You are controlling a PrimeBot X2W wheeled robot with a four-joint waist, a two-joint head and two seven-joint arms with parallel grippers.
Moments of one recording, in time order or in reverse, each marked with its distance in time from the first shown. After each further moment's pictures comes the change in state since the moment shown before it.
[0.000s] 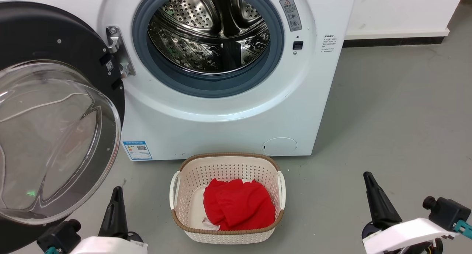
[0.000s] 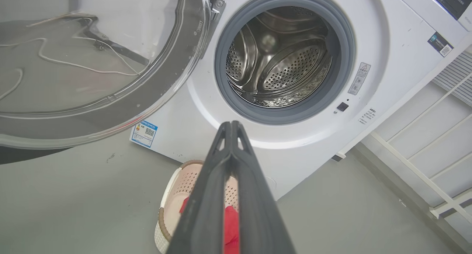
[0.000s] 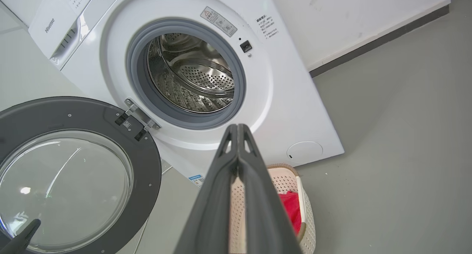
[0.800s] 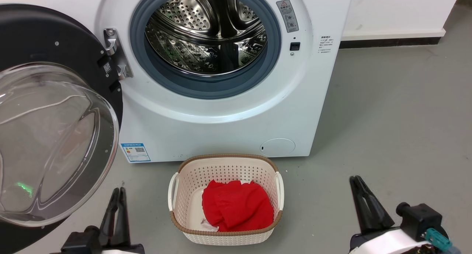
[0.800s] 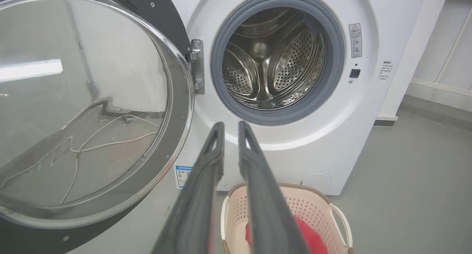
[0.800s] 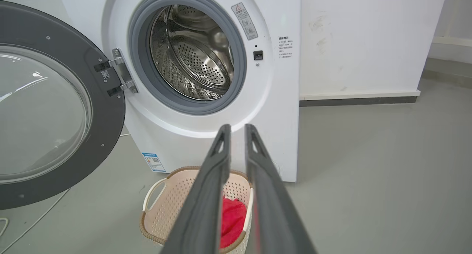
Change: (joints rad) left arm 0.056 0.000 -0.011 -0.076 0.456 0.024 -0.110; right arm 0.039 0.021 0.027 -0.066 -0.466 0.000 -0.048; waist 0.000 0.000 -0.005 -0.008
